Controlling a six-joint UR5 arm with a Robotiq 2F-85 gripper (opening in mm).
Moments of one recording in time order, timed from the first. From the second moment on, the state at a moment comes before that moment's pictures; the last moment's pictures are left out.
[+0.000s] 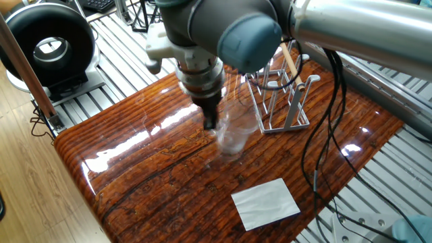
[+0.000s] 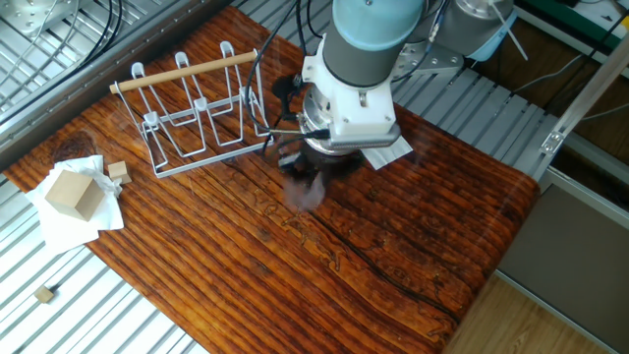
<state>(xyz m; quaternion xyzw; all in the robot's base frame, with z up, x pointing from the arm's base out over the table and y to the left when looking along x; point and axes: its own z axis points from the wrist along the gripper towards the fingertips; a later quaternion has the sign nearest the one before) 0.469 0.103 0.101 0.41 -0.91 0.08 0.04</state>
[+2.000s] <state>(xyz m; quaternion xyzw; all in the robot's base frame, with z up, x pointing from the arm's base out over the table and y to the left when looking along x) 0.445 0.104 0.077 0.44 -0.89 0.05 0.09</state>
